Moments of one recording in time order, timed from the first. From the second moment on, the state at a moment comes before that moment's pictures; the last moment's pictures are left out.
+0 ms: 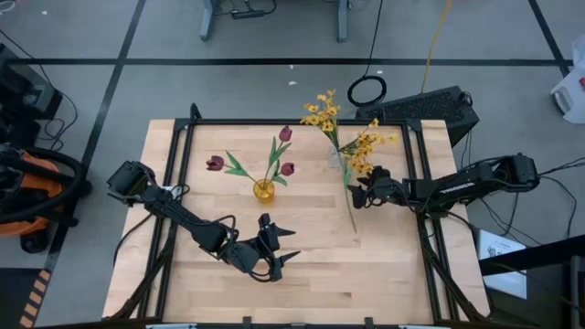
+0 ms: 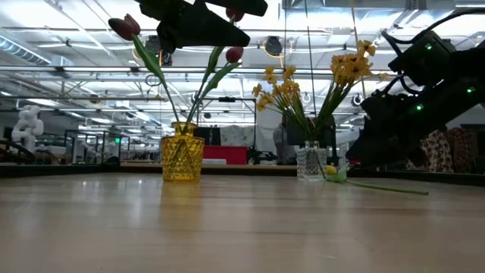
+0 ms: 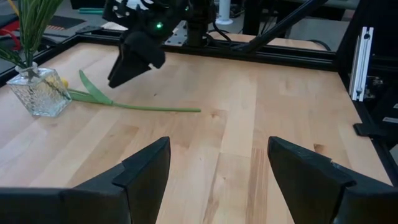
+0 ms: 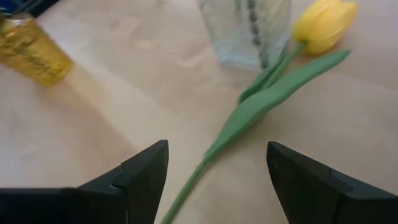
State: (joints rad) left arm -0.54 1.71 0.98 0.29 -0.68 -0.33; right arm -0.06 1.12 0.13 0.34 0.43 0.76
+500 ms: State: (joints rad) left arm -0.52 1.71 0.98 0.29 -0.68 -0.33; right arm 0.12 1.19 0.14 0.34 0.53 0.82
